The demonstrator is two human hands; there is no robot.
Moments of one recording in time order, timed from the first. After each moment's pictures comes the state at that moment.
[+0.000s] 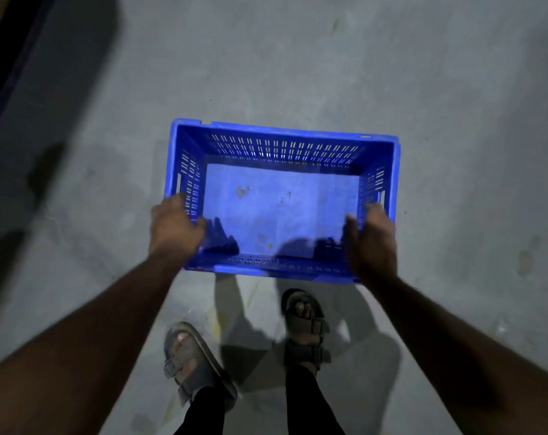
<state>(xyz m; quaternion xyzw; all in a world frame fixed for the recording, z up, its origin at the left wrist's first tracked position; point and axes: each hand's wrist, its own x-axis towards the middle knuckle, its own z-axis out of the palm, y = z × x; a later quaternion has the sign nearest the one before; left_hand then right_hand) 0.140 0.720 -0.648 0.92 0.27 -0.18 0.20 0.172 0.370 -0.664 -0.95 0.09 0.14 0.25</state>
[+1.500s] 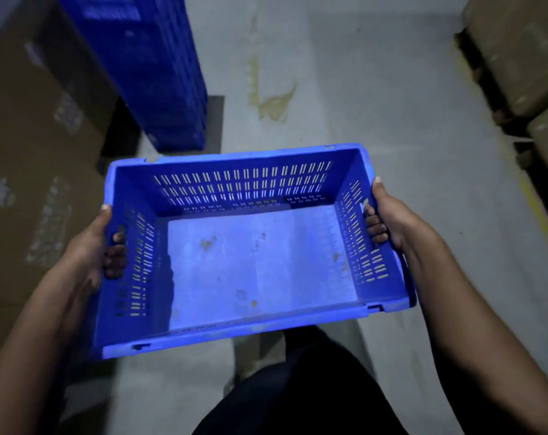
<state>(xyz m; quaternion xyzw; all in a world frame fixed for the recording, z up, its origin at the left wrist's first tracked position) 0.234 0.786 0.002 0.62 0.33 -0.29 0.65 0.171 0.293 -0.003 -0.63 0.39 0.18 0.65</state>
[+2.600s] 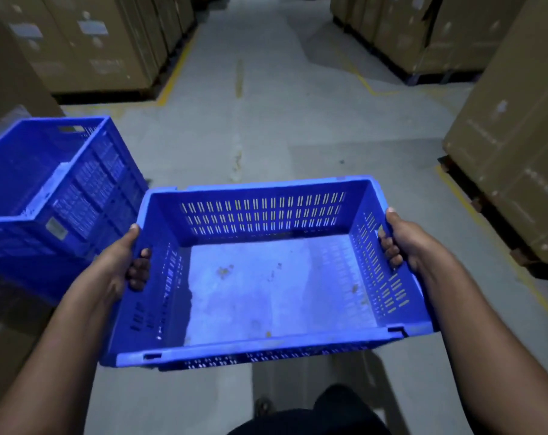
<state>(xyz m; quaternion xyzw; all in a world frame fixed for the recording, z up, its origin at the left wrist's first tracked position) 0.920 0.448 0.075 0.66 0.26 -0.28 0.65 0.819 -0.033 0.076 -0.66 0.39 0.07 0.64</state>
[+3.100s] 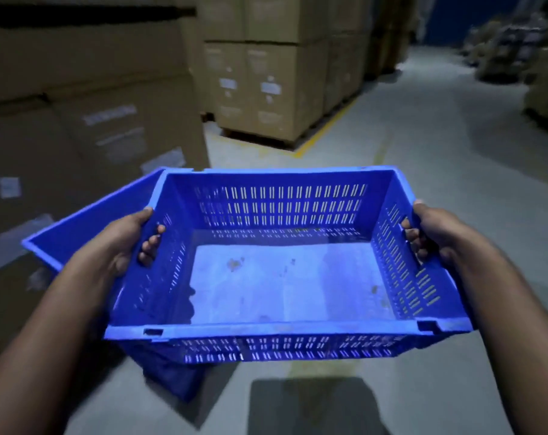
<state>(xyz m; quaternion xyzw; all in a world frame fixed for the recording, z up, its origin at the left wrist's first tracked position) 1.182 0.502 0.186 0.61 0.33 -0.02 0.72 1.339 0.033 0.192 -0.78 0.12 0.16 0.59</state>
